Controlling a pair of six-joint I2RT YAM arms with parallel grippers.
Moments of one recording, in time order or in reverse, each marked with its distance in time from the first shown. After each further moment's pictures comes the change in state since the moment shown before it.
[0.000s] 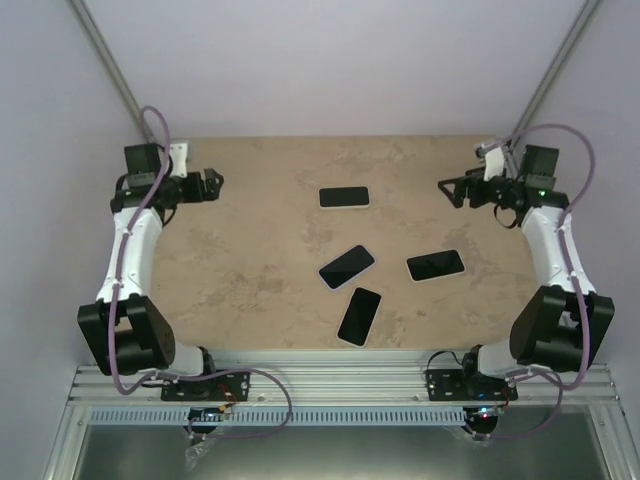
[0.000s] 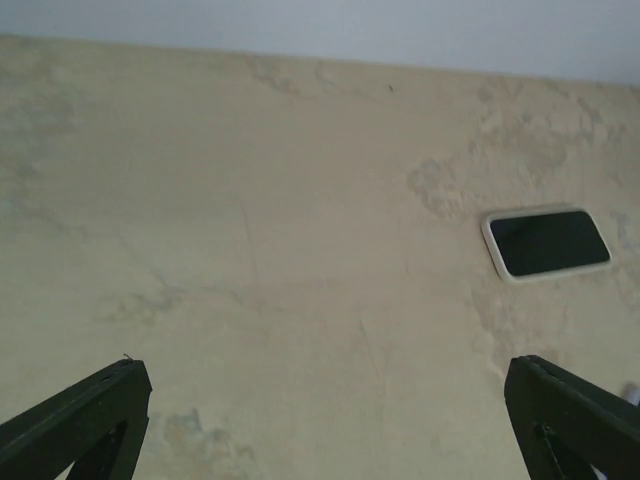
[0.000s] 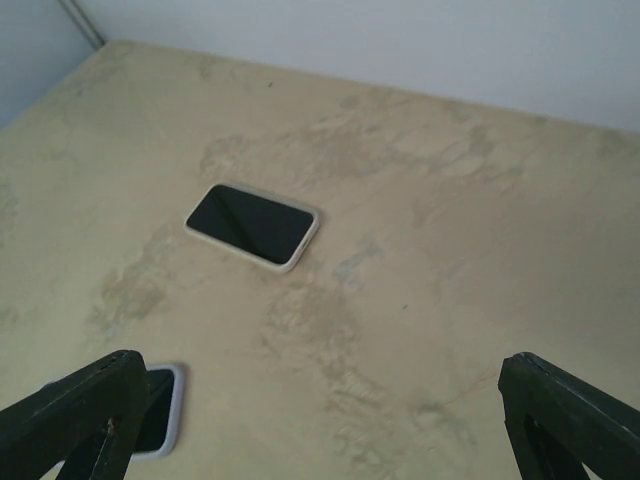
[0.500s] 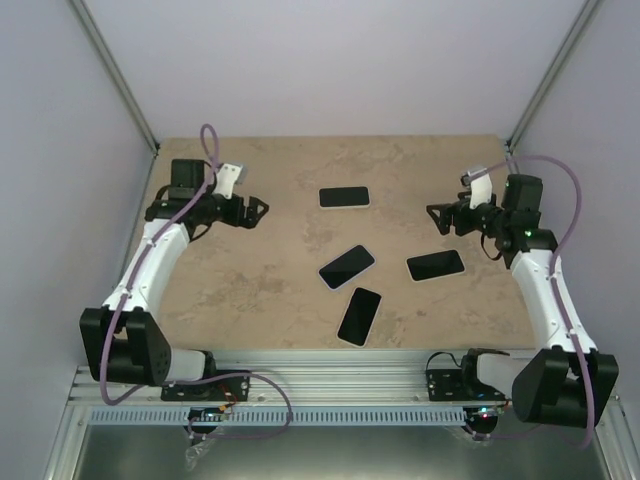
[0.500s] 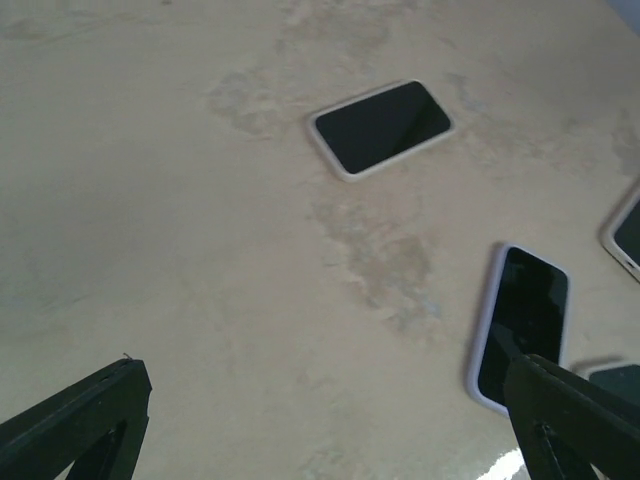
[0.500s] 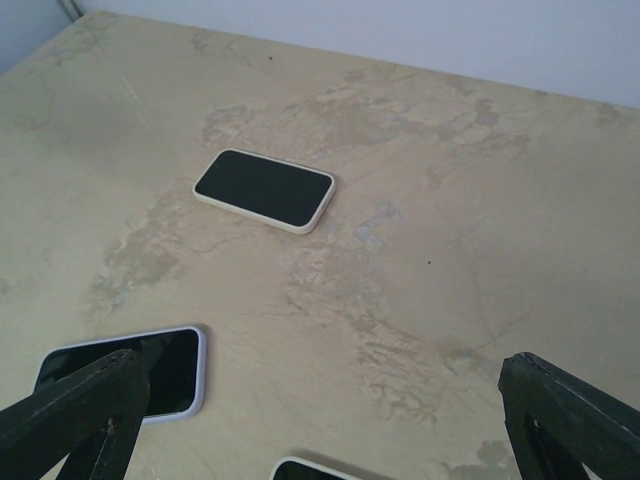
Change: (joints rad) left arm -0.242 -0.088 -0.178 0.003 0.068 0.094; right arm 0.145 -0.299 -0.304 0.075 0.195 0.075
